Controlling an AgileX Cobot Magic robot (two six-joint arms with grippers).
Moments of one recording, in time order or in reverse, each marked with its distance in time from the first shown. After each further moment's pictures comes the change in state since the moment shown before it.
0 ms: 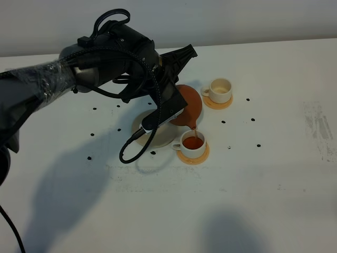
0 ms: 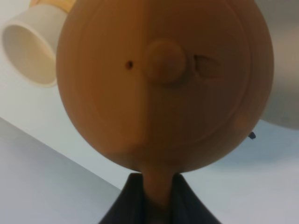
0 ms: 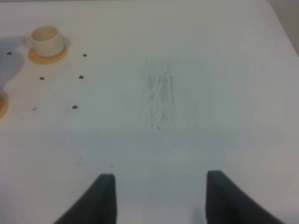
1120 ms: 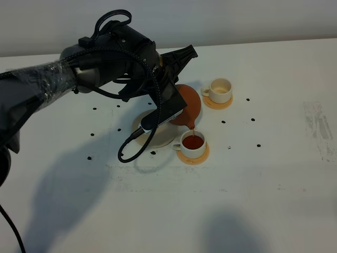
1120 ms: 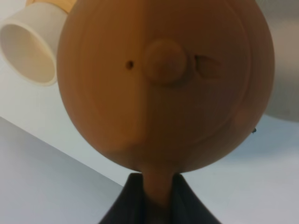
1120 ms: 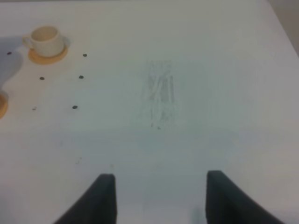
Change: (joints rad) left arm -0.001 0.000 0.000 0.026 -0.002 0.000; right arm 0.000 0.000 0.000 0.000 0.000 0.000
